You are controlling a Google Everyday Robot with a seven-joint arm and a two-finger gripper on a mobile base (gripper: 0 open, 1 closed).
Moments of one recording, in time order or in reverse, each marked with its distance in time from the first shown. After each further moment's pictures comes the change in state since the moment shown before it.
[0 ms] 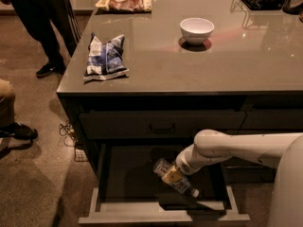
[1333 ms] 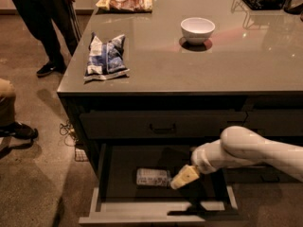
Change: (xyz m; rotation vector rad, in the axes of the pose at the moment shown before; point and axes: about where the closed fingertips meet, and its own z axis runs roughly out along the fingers) arm 0.007 0.003 -0.068 -0.028 -0.144 0.024
